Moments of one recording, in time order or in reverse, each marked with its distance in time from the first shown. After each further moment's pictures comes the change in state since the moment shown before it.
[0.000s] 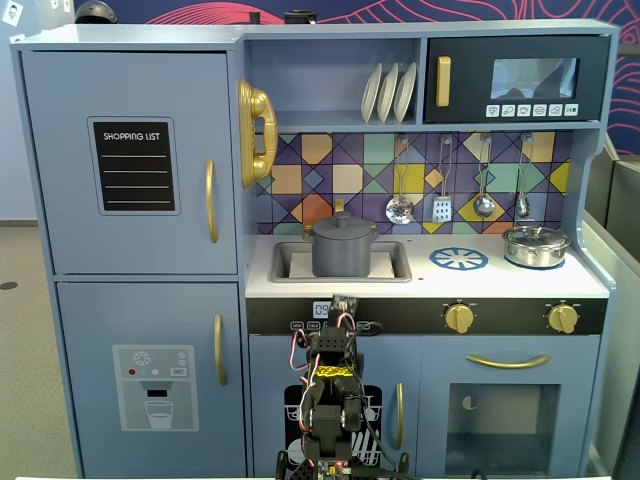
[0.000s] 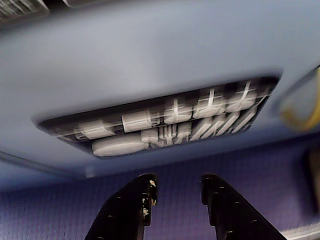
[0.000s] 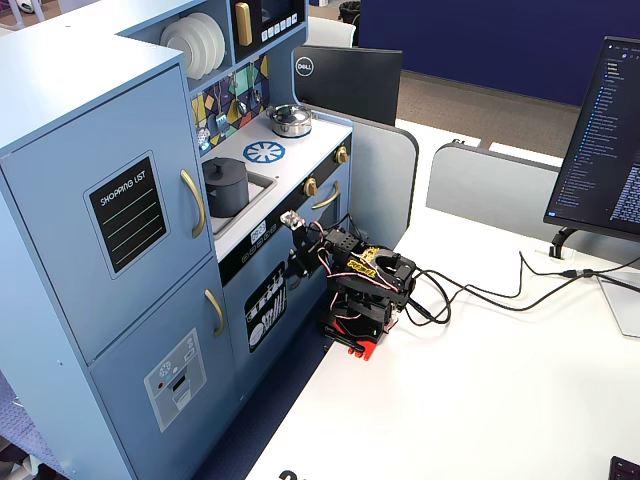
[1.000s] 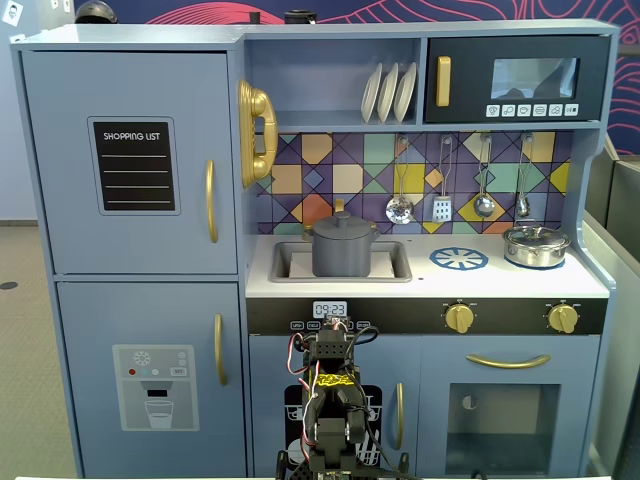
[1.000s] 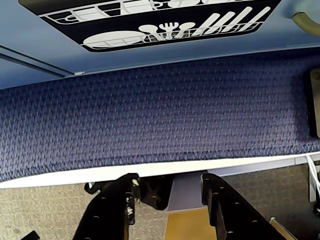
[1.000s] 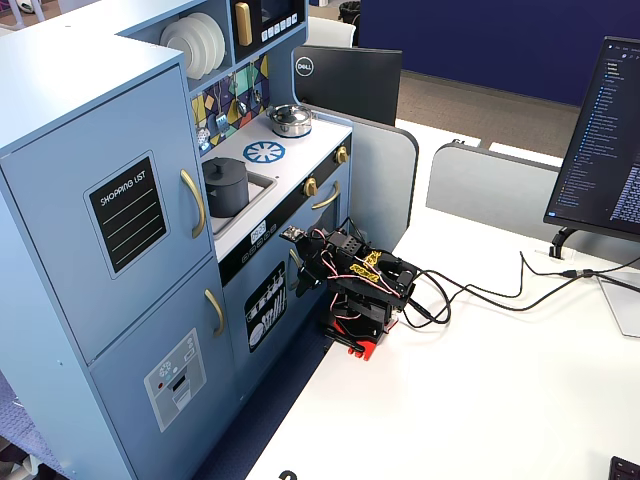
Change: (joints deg) arm -2.4 5.5 0.4 25.0 -4.1
